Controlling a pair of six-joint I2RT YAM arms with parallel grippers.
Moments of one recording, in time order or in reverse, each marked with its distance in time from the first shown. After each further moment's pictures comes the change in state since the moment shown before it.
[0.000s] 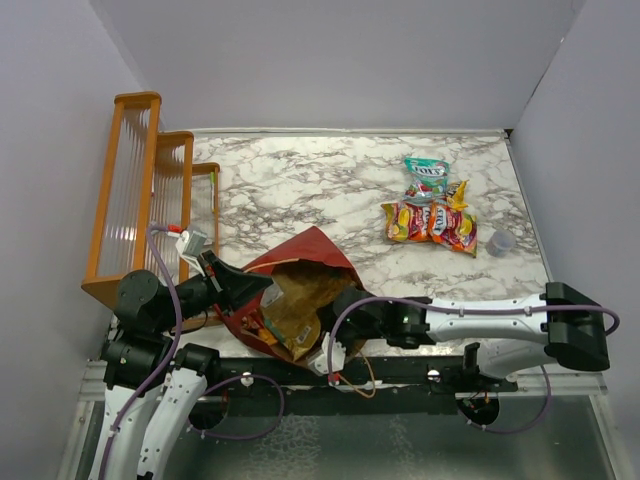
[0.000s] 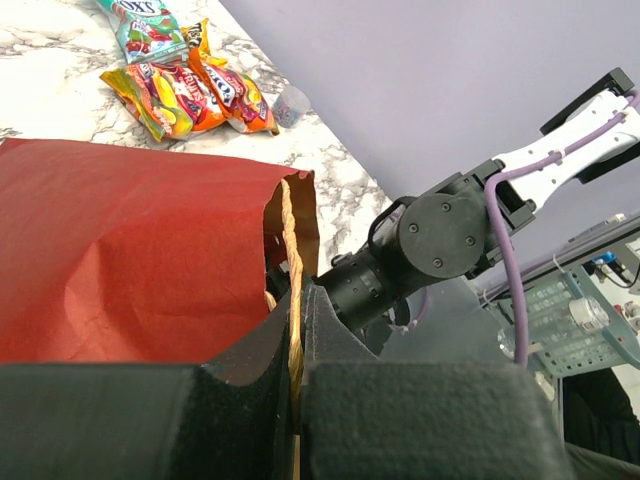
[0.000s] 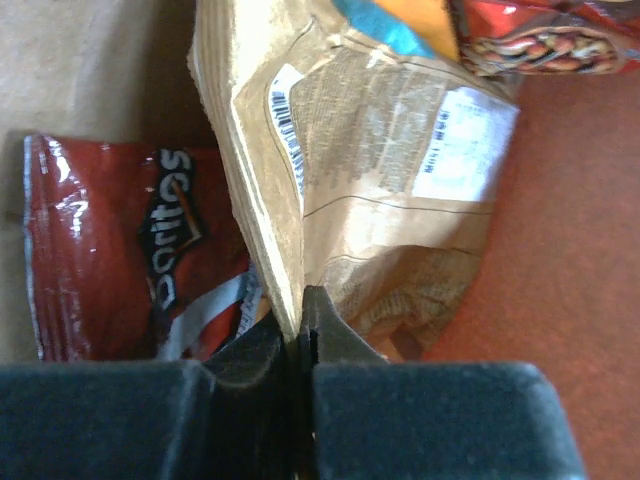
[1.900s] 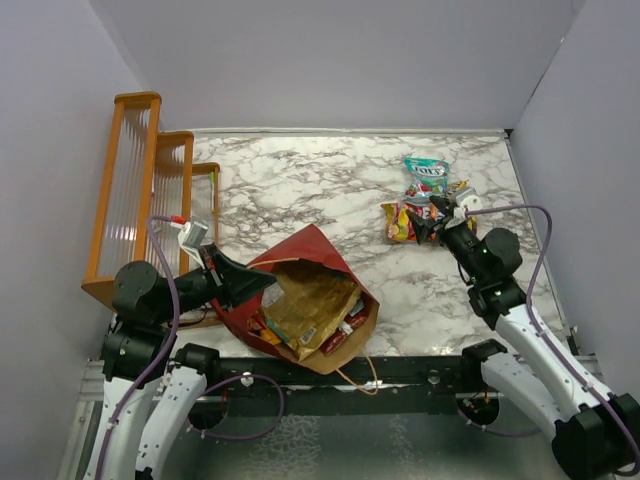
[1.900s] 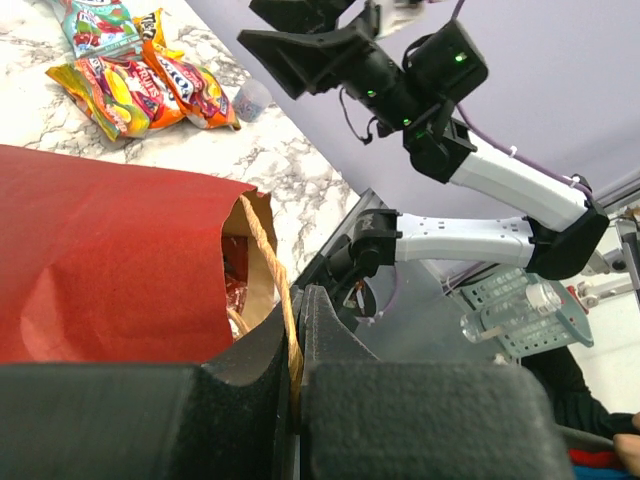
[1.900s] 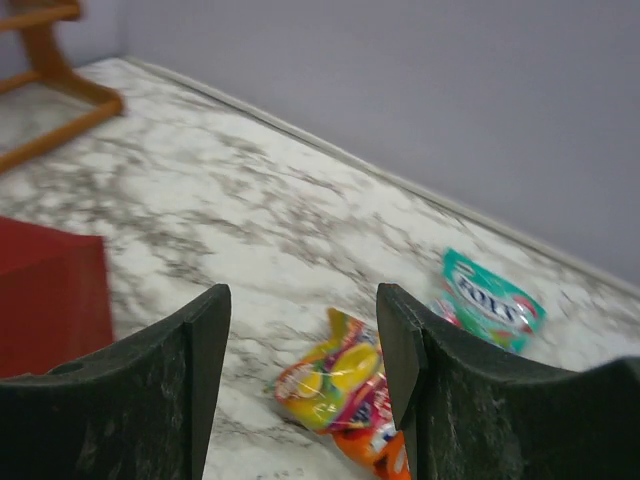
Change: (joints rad) left arm 0.000 0.080 0.056 0.041 0.078 -0.066; right arm -1.019 -0.515 -0.254 0.540 -0.095 1.223
